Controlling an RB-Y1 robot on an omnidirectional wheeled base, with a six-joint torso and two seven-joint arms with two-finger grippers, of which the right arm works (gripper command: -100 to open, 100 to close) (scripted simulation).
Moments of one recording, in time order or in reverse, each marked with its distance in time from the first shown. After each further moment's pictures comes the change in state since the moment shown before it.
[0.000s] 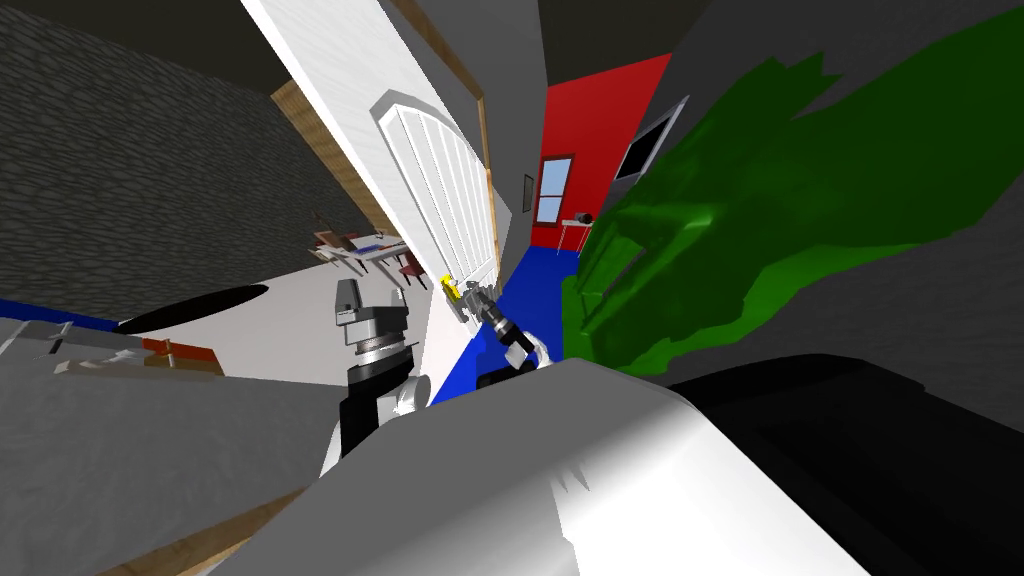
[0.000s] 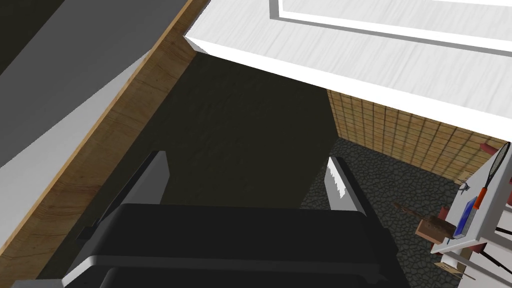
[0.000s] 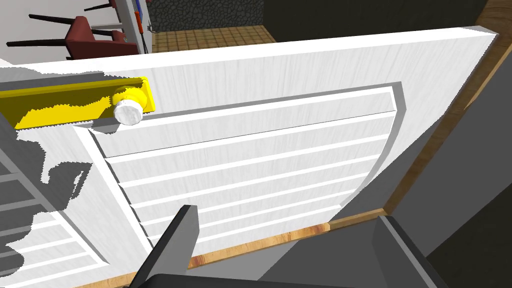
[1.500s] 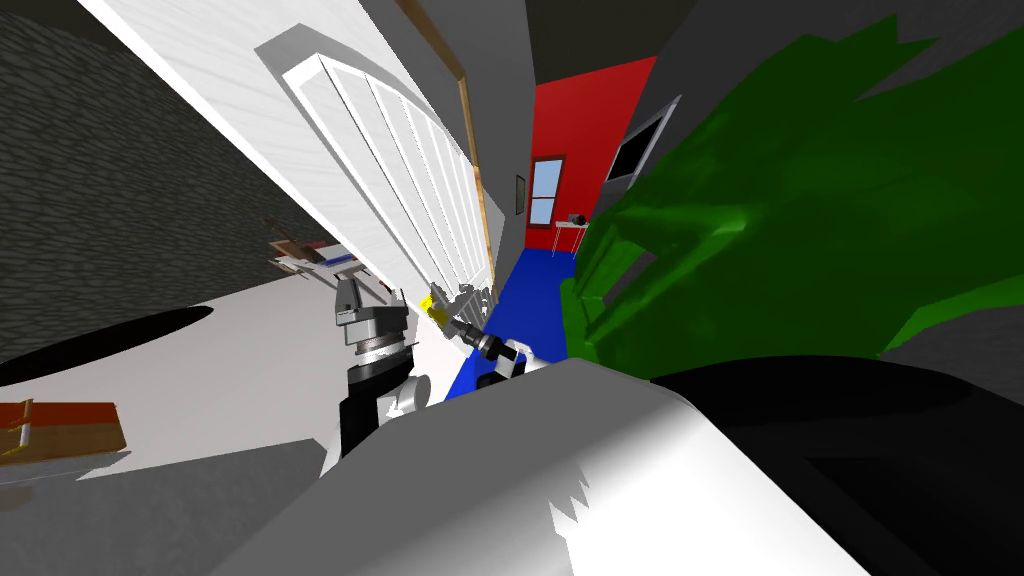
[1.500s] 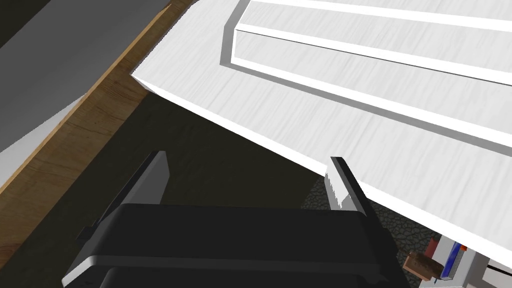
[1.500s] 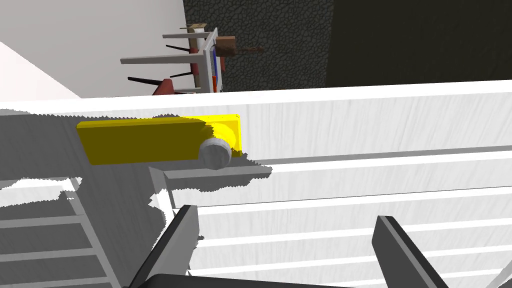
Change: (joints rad) arm -0.209 0.012 0.261 0.325 -0.012 0.008 -0.084
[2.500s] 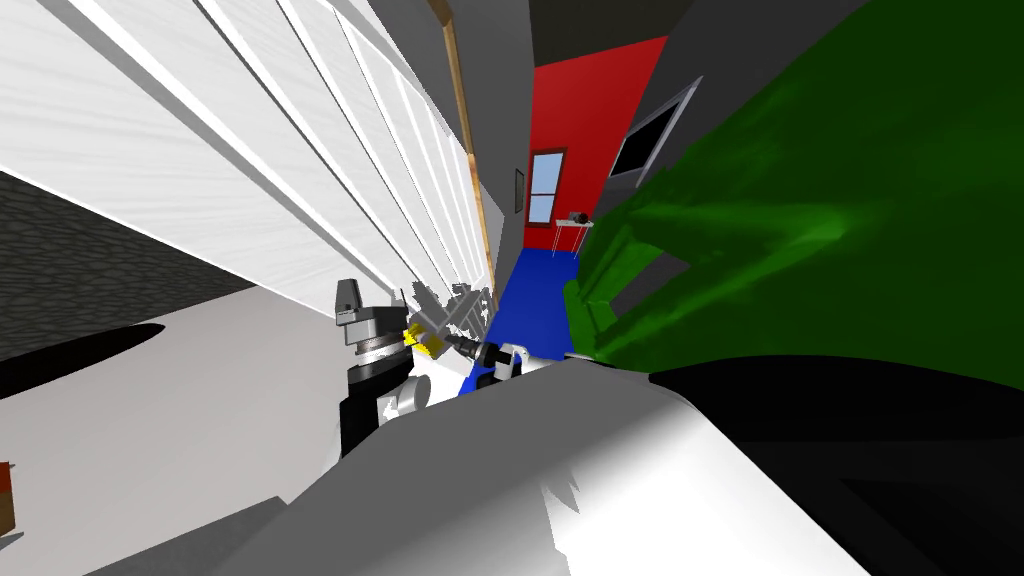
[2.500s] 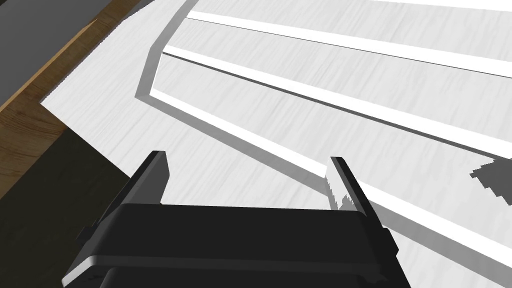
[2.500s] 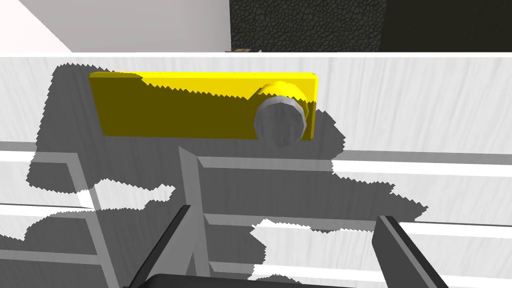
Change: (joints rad) arm -0.106 0.011 0.141 0.164 -0.005 0.012 -0.045
